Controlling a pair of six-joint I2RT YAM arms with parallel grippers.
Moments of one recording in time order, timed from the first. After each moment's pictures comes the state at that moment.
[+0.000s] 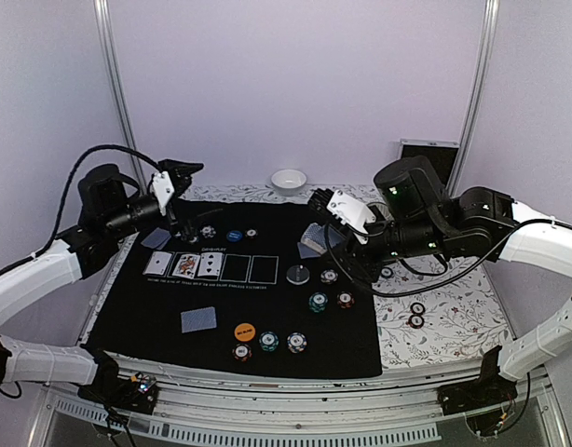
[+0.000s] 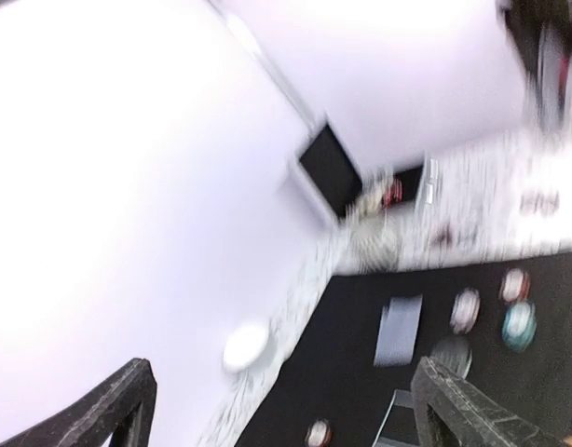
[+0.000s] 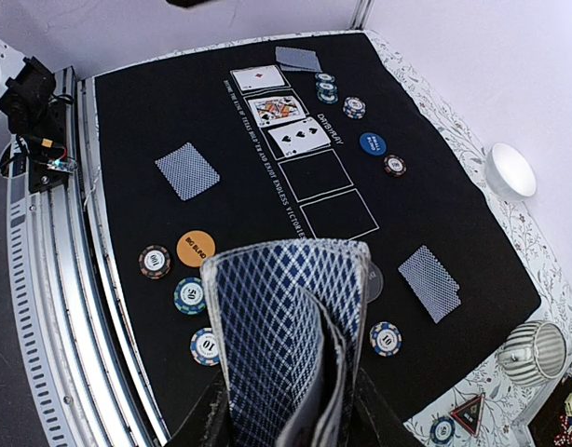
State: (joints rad) left arm -0.45 1.08 0.80 0.21 0.48 0.68; right arm 1.11 1.33 1.33 -0.64 0.09 -0.14
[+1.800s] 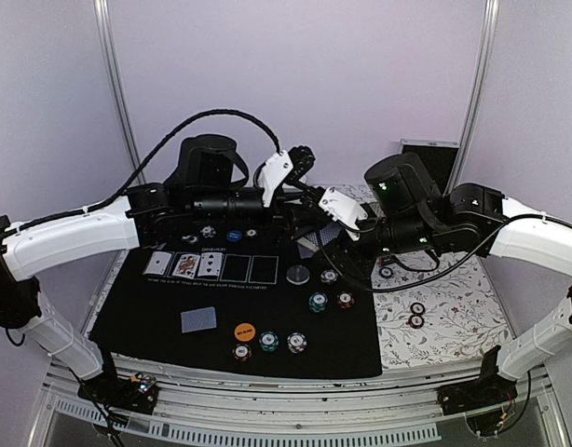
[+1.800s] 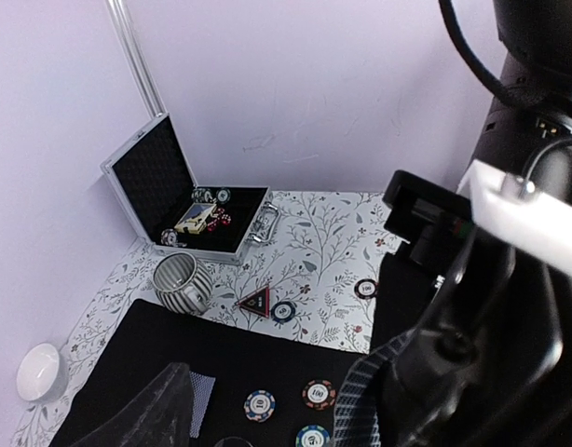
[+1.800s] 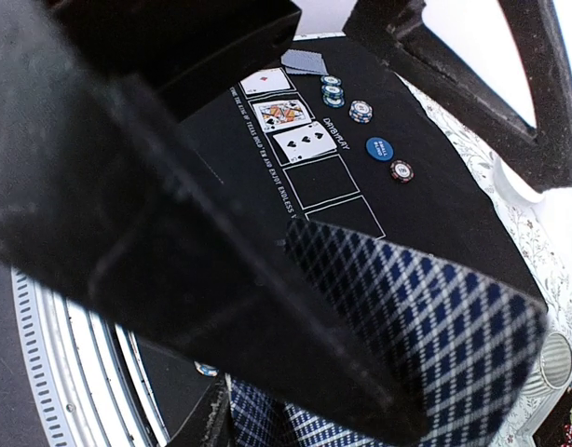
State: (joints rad) left arm -0.99 1.50 1.35 -0.10 0.21 0.25; right arm 1.10 1.38 1.37 -0.63 0.05 -0.14
